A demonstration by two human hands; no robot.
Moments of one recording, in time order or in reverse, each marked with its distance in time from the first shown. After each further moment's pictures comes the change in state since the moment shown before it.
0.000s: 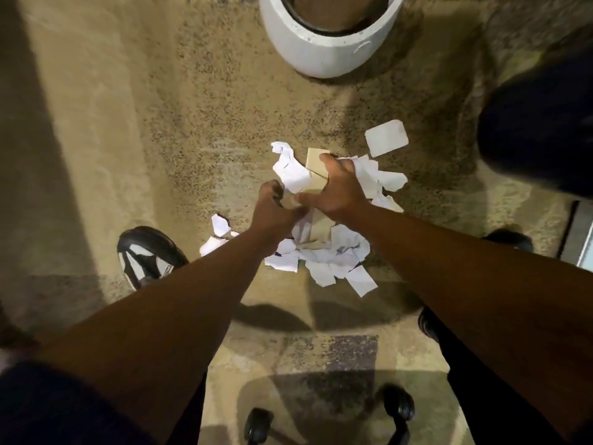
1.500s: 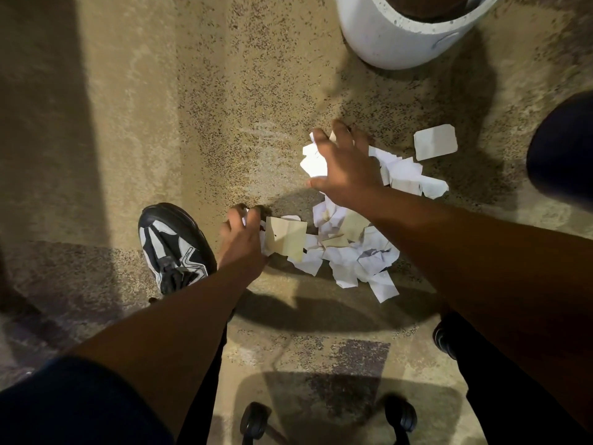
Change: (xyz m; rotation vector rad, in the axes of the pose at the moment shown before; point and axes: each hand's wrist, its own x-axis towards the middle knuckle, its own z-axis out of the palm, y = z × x) left_hand -0.009 -0.121 -0.084 0.914 0.185 0.174; right_hand 0.023 -0.054 0.030 -0.596 0.004 -0.293
